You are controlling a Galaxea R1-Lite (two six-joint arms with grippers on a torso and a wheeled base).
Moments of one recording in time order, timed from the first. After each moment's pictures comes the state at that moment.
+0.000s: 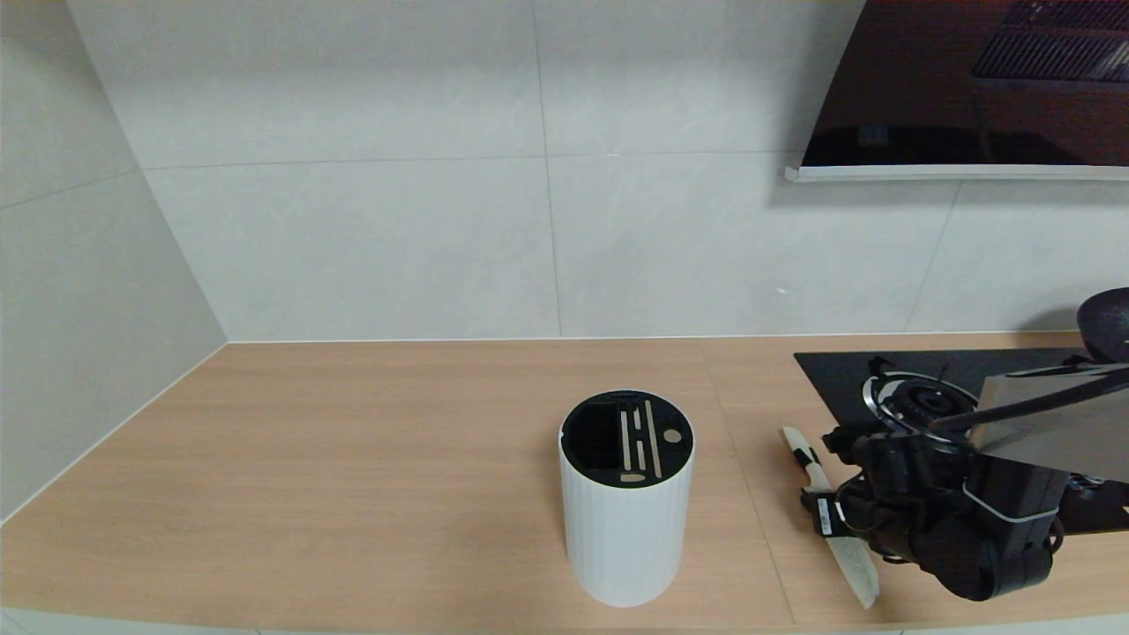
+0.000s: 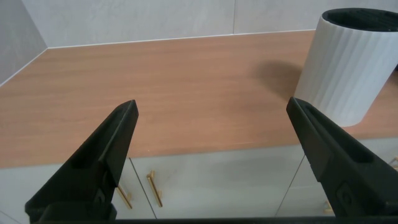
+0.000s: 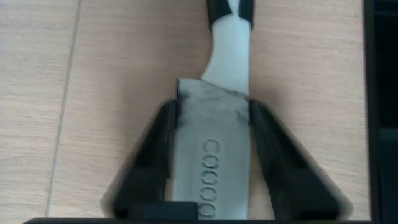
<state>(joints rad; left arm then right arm) 0.00 0.00 0.00 0.00 -0.07 0.03 0.18 2.37 -0.64 -1.04 -0.11 0.07</state>
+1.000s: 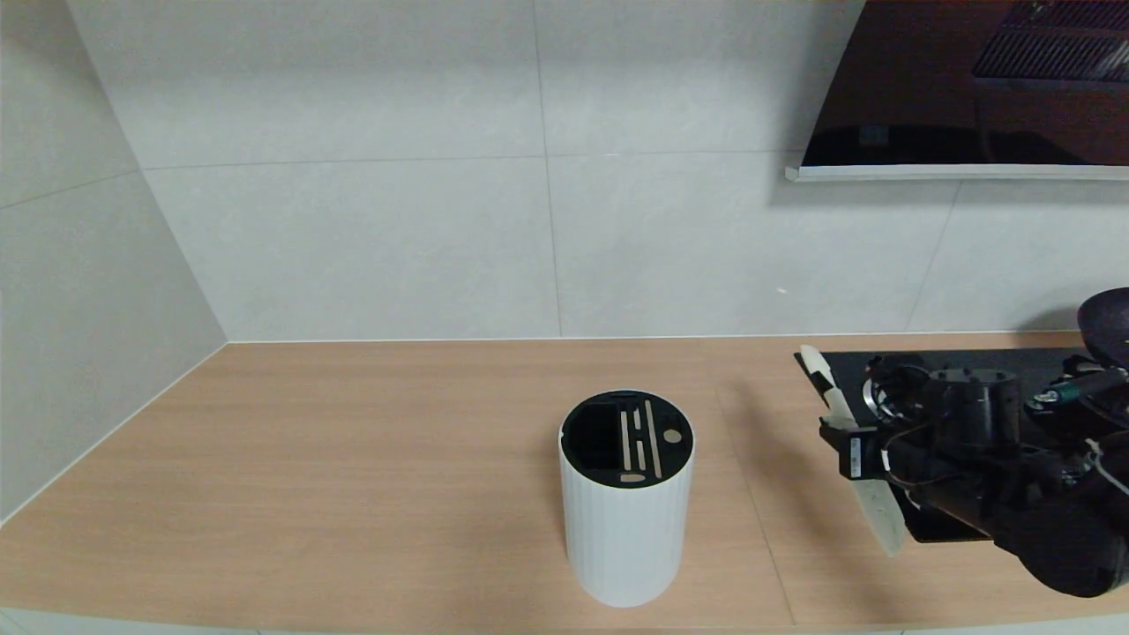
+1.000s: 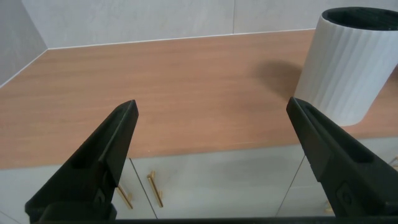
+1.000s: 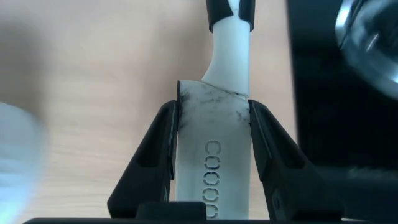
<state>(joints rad) 0.00 0.00 0.00 0.00 -0.08 0.05 0.23 1.95 -0.52 -1.02 -0.11 0.07</state>
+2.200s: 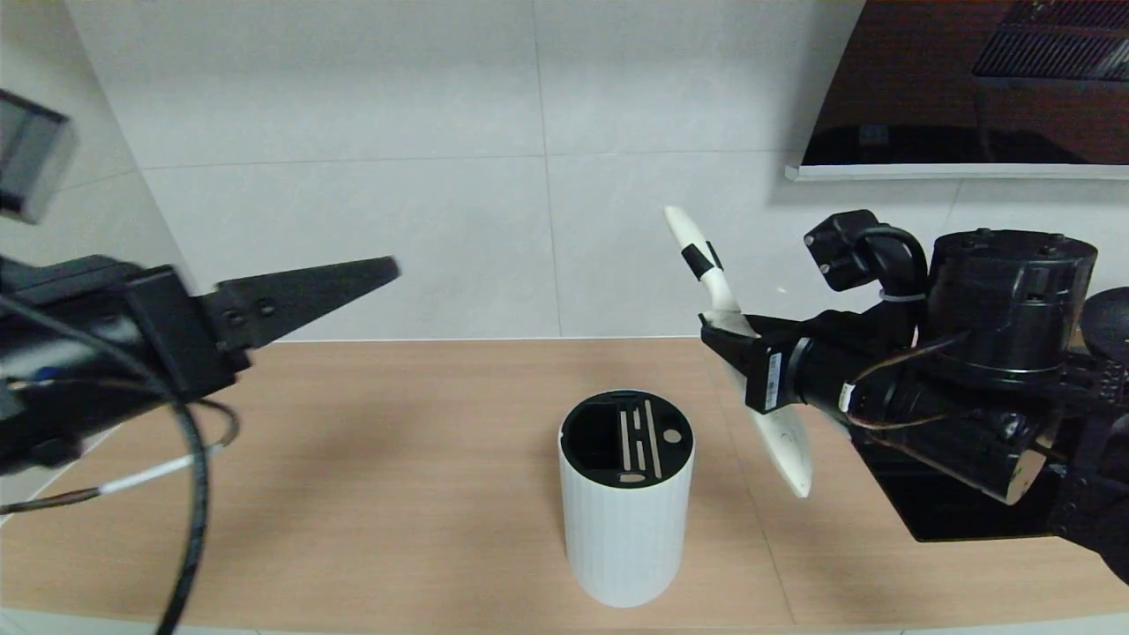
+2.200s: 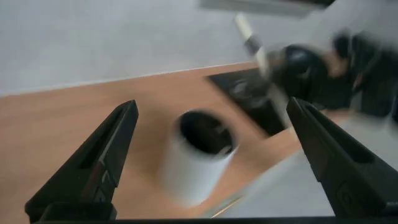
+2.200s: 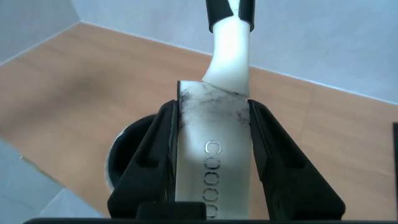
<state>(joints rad) -0.39 1.22 -0.77 -0.45 -0.29 -0.38 0.70 1.64 -0.83 -0.70 -0.19 0.07</state>
